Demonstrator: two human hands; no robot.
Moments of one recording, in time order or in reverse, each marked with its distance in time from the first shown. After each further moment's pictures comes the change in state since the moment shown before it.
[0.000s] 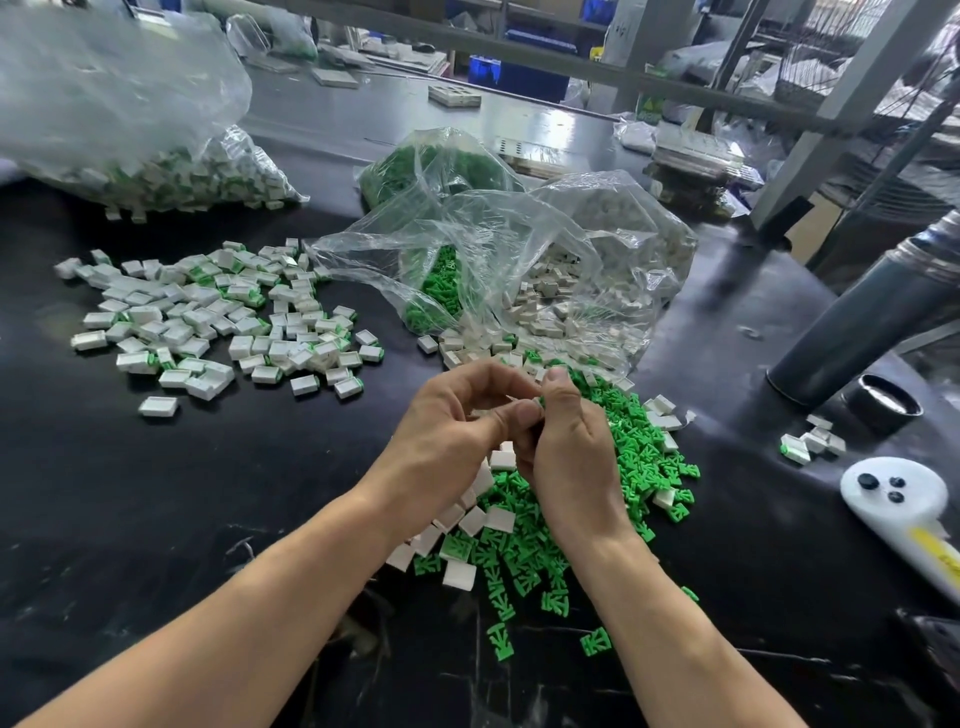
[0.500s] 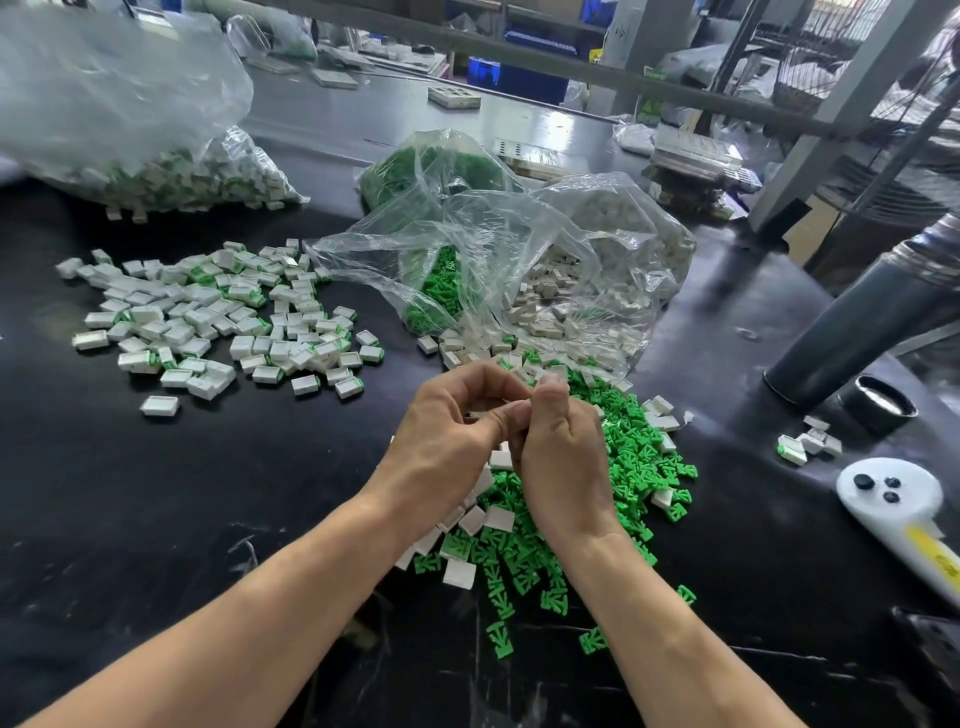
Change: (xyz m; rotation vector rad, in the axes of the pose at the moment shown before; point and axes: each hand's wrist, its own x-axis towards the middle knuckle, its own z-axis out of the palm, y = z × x) left_hand -0.003 -0.003 0.002 0.074 0.092 0.010; right_hand 0.002 0.003 0.006 -0.064 0.036 -0.125
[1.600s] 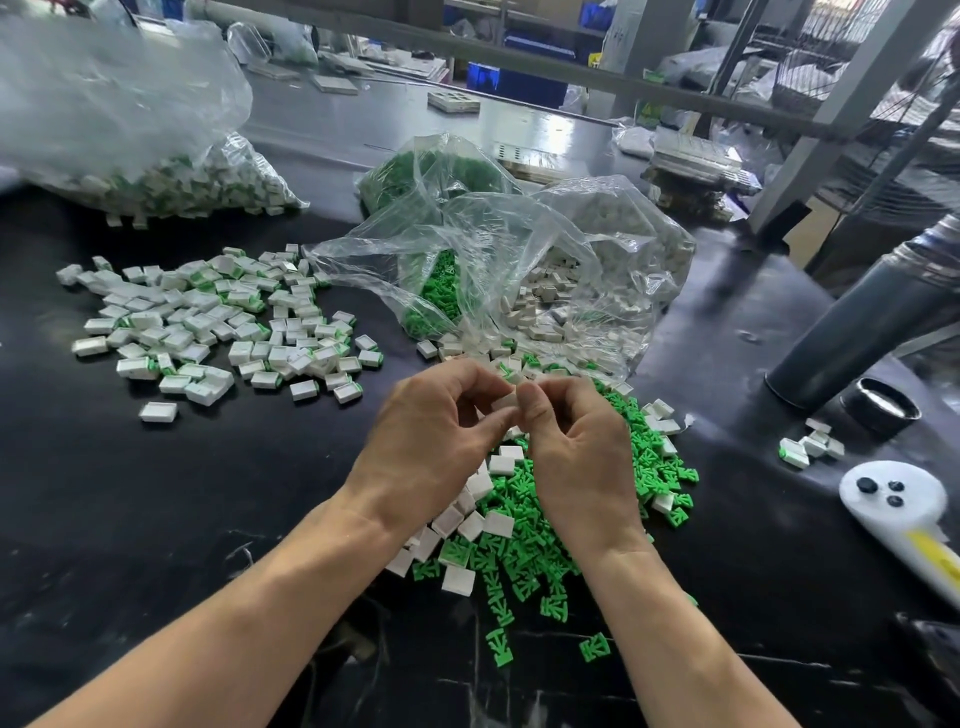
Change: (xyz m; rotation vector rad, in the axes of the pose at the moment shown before) left_hand 0.003 0.001 -0.012 0.481 0.117 0.142; right_hand 0.001 0.009 -0.018 -0.141 0.058 -0.015
